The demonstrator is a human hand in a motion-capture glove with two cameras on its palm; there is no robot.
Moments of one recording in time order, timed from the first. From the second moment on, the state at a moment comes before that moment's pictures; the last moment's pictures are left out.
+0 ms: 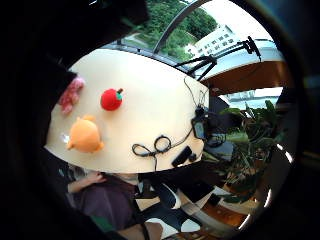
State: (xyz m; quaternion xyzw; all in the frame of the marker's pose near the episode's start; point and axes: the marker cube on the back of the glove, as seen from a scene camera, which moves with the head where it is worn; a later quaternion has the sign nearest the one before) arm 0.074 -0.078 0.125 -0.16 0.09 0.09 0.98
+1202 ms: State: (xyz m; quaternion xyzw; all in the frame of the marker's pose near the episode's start) arm 0.175 -0.067 0.317 -0.12 0.12 0.14 0.97
